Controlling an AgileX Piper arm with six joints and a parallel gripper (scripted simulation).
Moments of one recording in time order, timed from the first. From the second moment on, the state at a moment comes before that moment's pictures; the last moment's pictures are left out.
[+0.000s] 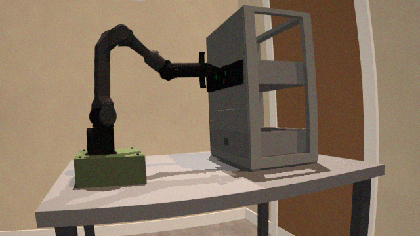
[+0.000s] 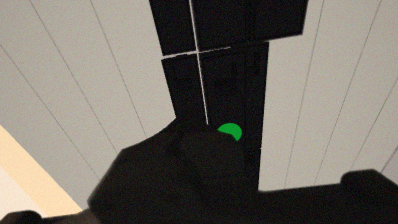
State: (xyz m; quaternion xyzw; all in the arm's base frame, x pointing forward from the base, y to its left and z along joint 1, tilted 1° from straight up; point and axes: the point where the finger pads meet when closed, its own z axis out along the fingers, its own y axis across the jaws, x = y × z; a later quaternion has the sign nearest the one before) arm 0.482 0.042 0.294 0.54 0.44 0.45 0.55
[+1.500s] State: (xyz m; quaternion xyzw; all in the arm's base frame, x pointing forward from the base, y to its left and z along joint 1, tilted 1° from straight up) arm 0.488 0.041 0.294 0.54 0.44 0.45 0.55
